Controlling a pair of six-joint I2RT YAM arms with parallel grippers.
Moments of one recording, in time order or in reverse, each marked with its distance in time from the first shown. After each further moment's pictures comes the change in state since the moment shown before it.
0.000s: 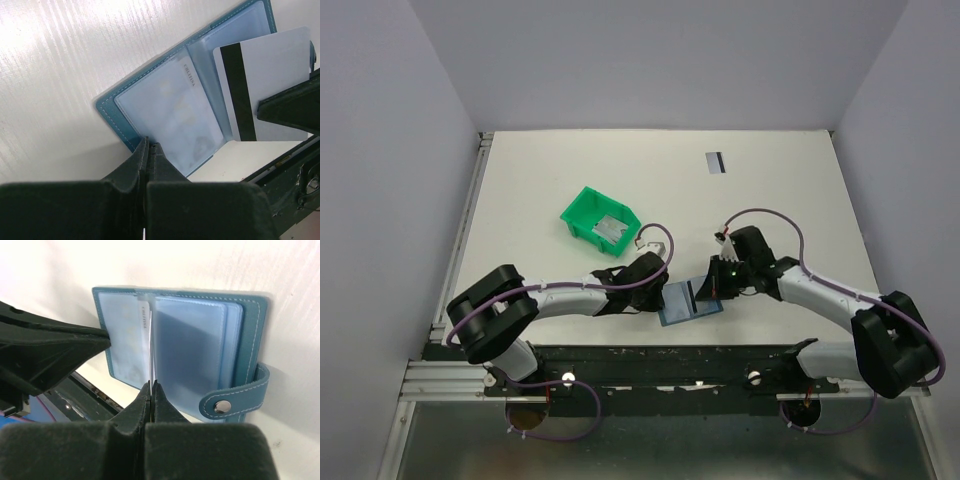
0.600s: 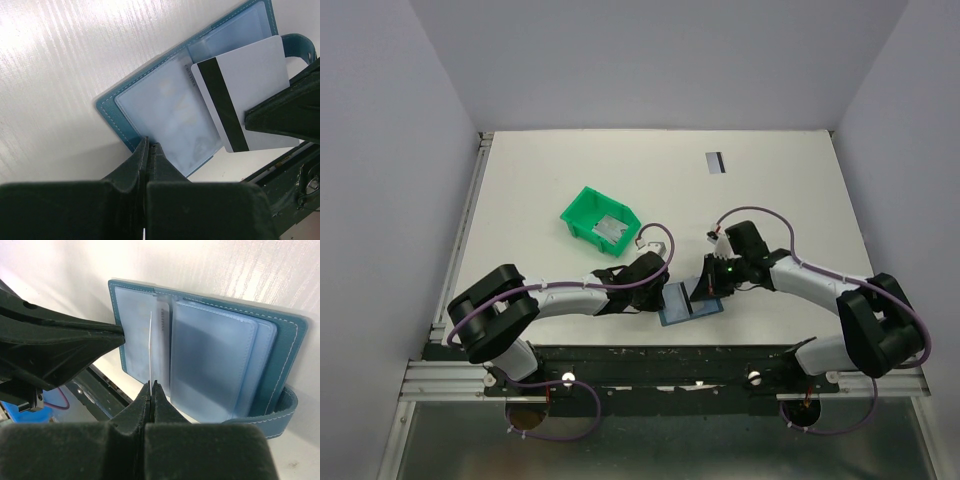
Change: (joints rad) left arm 0.000 0.006 0.009 -0.008 0.001 0.000; right arm -0.027 0.113 0.068 -0.005 -0.150 -0.053
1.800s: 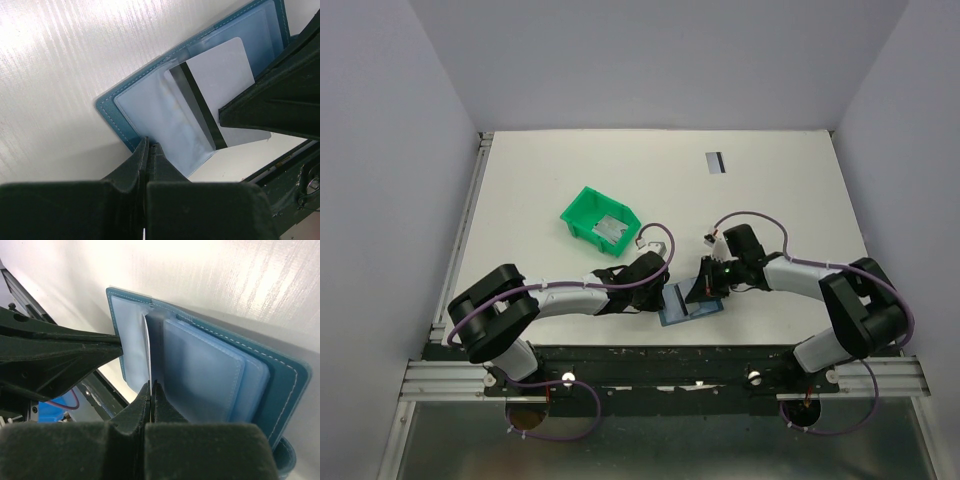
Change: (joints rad) left arm 0.000 0.002 0.004 -0.005 0.000 0.002; right arm -0.008 0.111 -0.040 0.156 -0.083 0.038
